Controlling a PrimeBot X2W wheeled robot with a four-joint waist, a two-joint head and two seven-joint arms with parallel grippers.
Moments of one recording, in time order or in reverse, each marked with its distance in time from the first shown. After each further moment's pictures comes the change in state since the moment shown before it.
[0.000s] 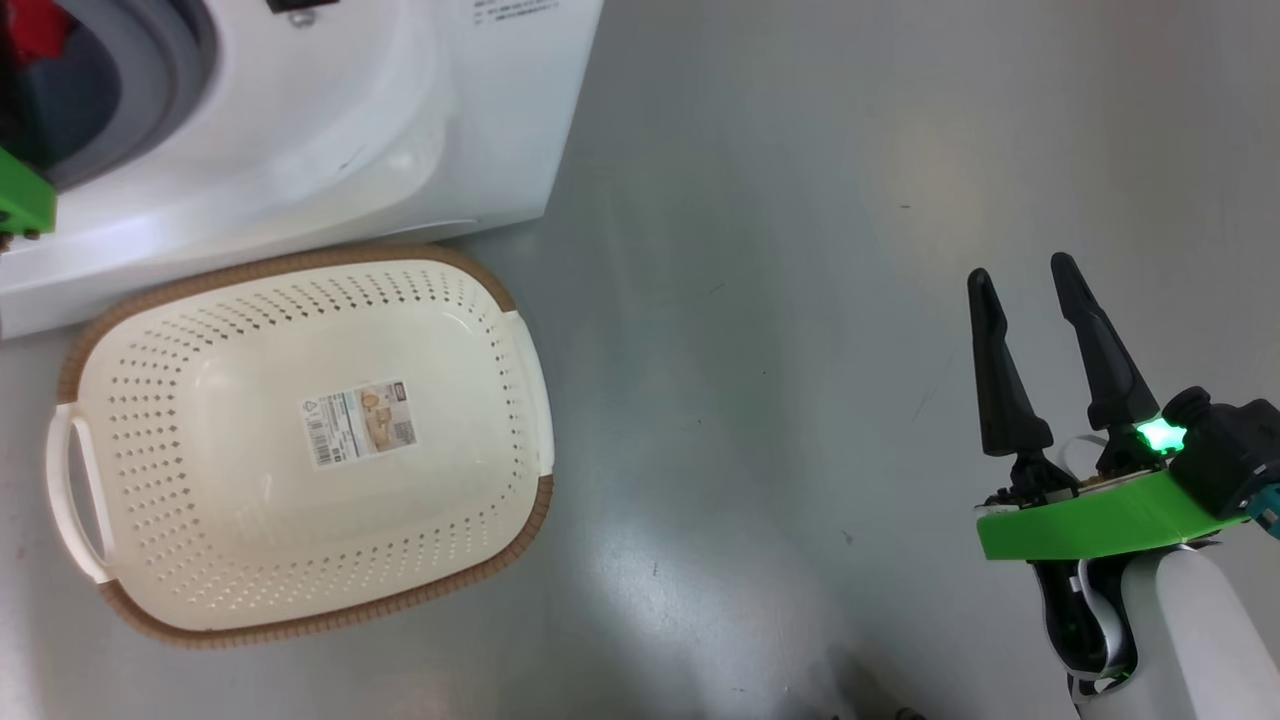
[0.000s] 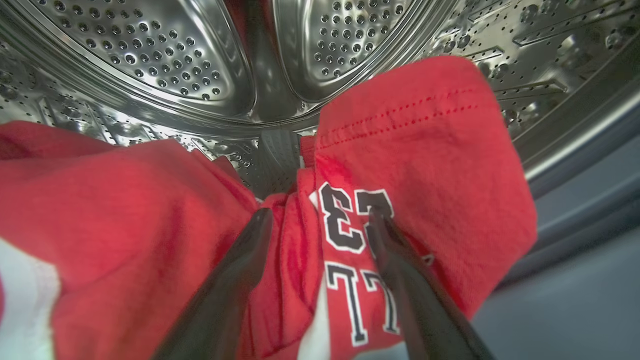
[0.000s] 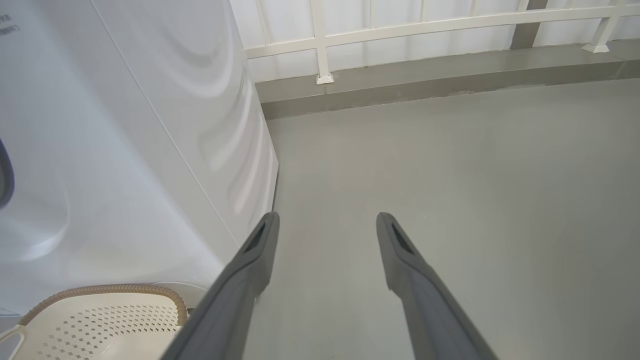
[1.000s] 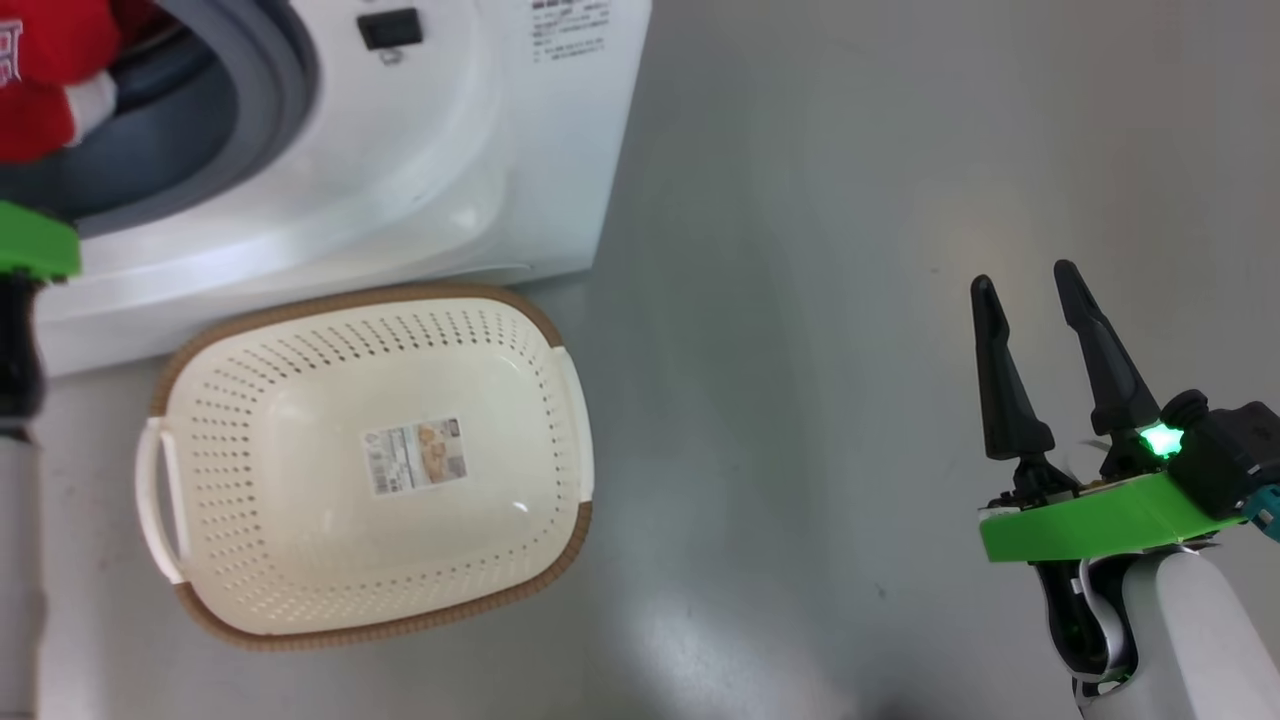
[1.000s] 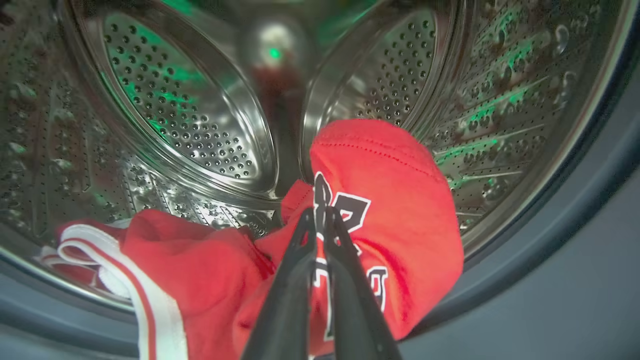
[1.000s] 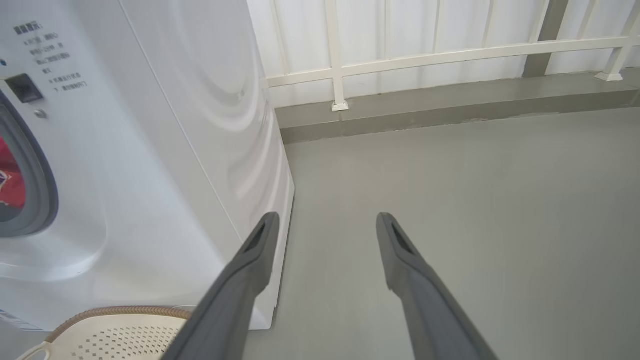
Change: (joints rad) left arm 0.217 -0.082 0.274 -0.291 0.057 0.000 -0.001; right arm 0.001 0.000 -0.011 0.021 -0.016 0.000 0.000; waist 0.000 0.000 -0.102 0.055
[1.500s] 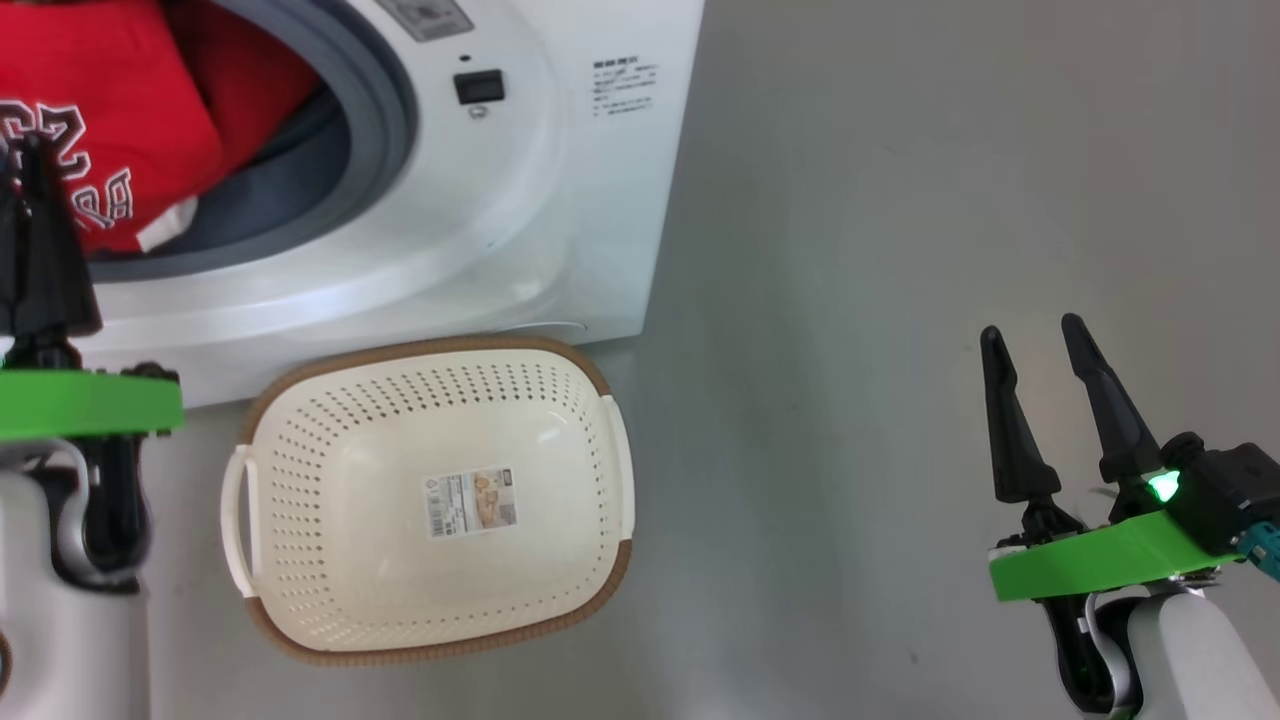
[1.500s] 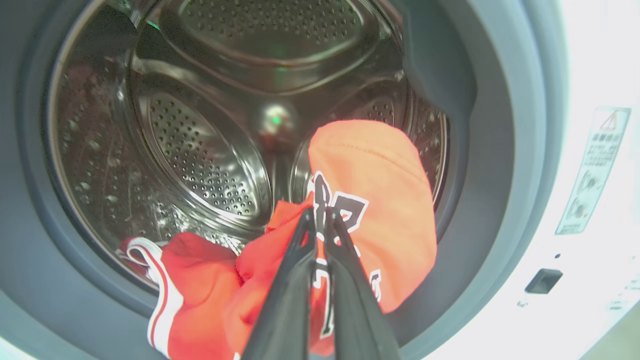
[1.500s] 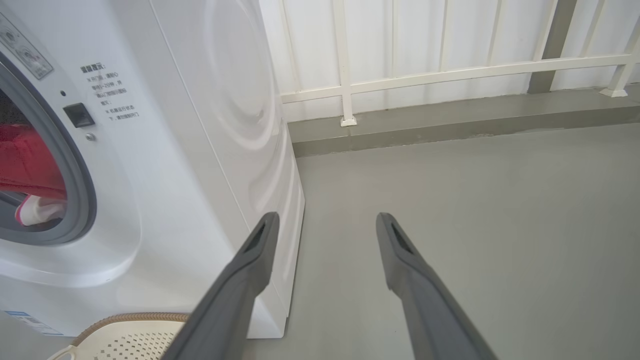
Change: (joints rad) left arm 0.334 -0.143 0.143 -0.357 0.075 0.000 0.000; right arm 0.066 0.000 -0.024 0.021 -0.018 0.000 0.000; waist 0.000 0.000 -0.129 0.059
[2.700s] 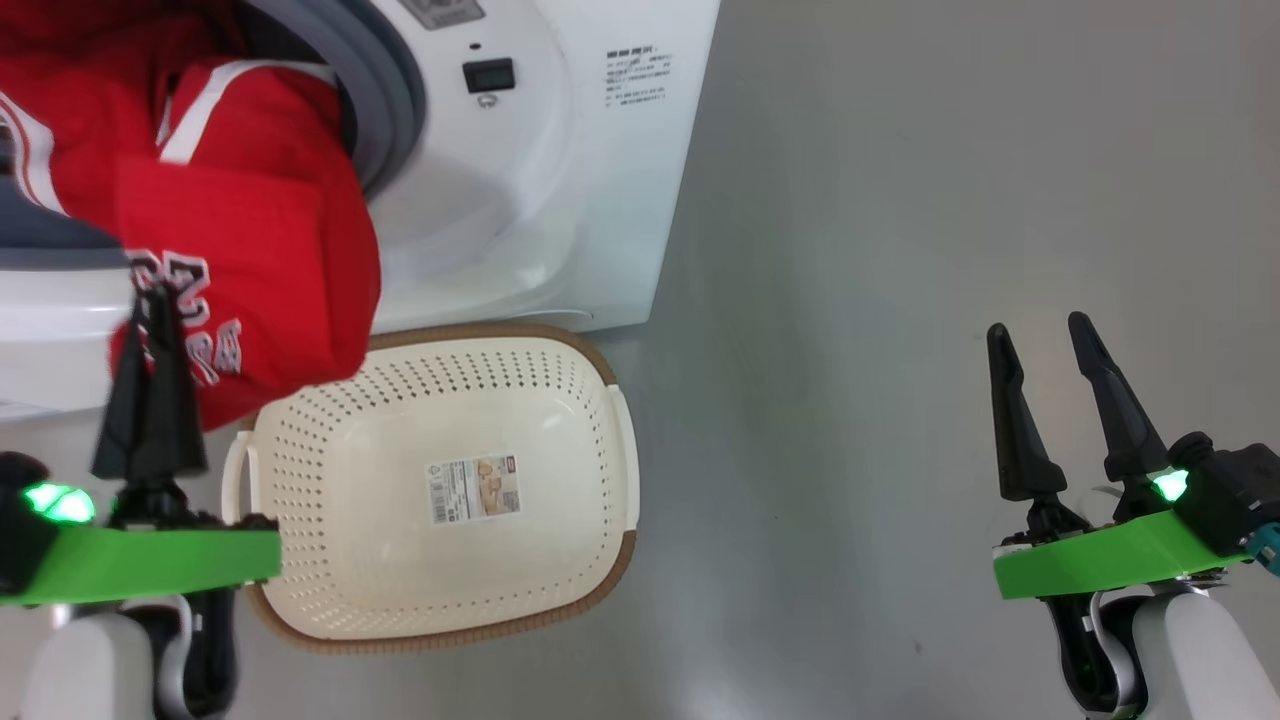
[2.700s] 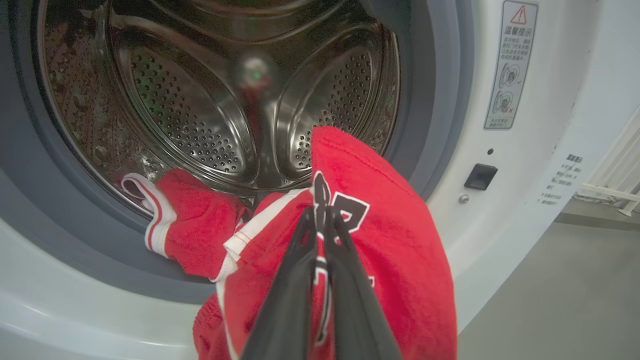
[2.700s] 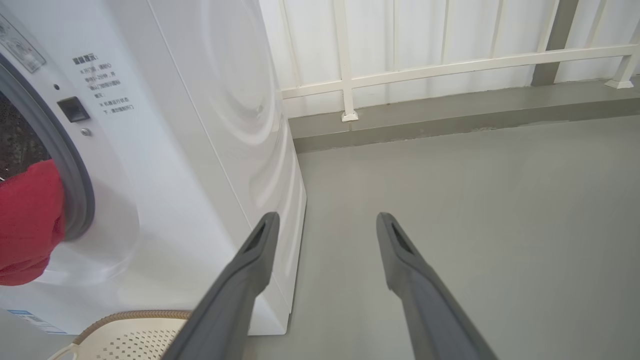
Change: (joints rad) left arm 0.270 -0.089 -0.008 -0.253 0.099 0.000 -0.001; right arm 0.004 0.000 -0.006 -0.010 0.009 0.000 0.000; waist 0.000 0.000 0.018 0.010
